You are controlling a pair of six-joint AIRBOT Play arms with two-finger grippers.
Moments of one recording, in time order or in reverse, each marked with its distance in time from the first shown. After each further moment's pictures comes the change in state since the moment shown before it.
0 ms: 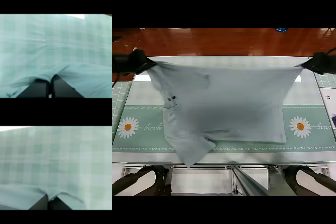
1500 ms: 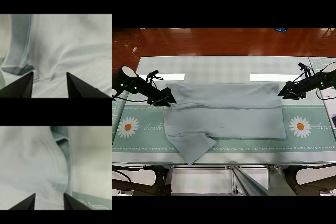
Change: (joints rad) left arm 0.002 -0.425 -0.040 0.208 -0.266 0.002; right arm -0.014 -0.473 0.016 -0.084 0.204 -0.002
